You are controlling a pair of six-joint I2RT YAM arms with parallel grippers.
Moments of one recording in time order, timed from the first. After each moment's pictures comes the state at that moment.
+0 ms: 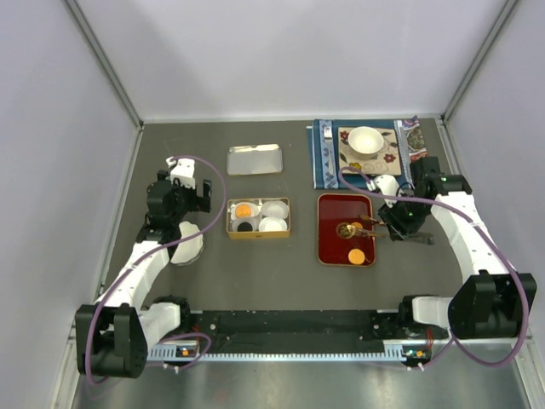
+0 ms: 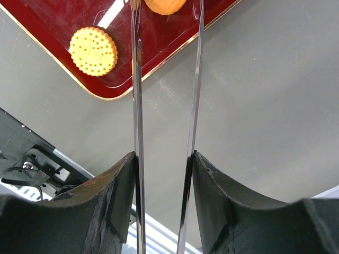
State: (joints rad) left arm -0.05 1.04 0.56 0.18 0.11 0.14; right arm 0.04 1.26 1.07 -1.15 -0.26 -0.76
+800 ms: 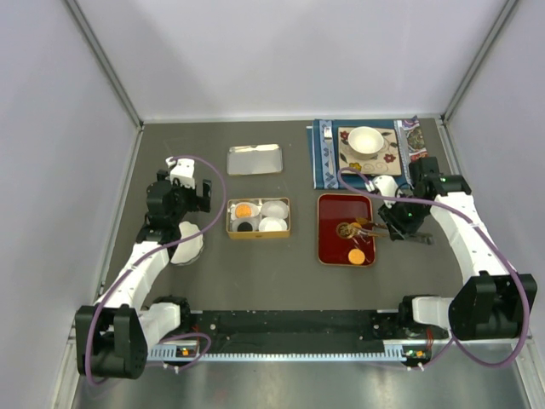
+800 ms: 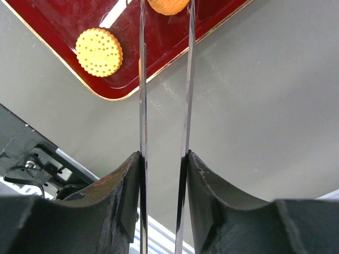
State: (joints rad) left arm -0.05 1.04 0.56 0.18 0.11 0.14; right arm 0.05 1.25 1.07 -1.15 -0.26 -0.77
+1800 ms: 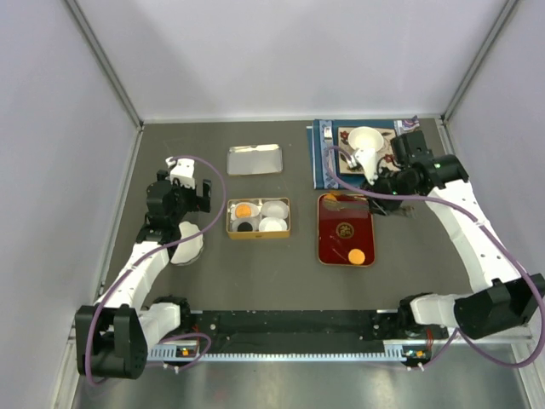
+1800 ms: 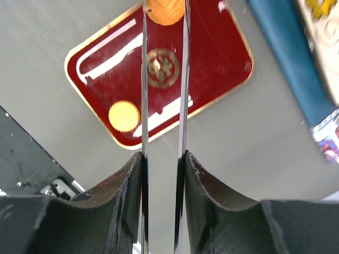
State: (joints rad) left arm -0.05 1.04 0.56 0.18 0.11 0.14; right arm 0.24 1.27 1.33 -1.18 -0.29 -0.65
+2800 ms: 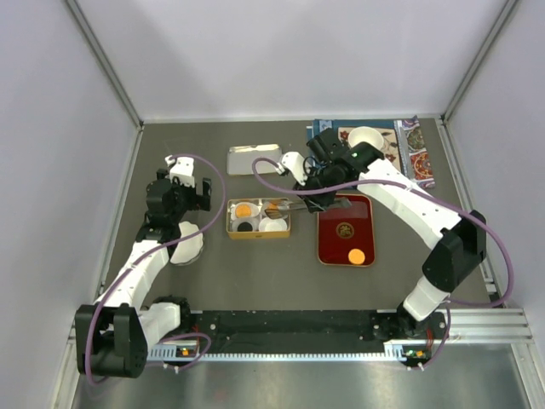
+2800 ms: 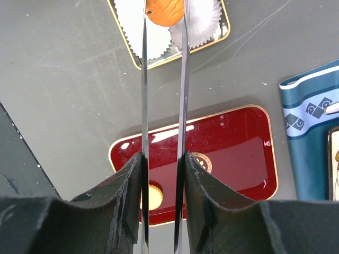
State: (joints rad) left arm -0.05 1.04 0.57 0.18 0.11 0.13; right arm 0.68 1.65 1.59 -1.03 -0.25 -0.50
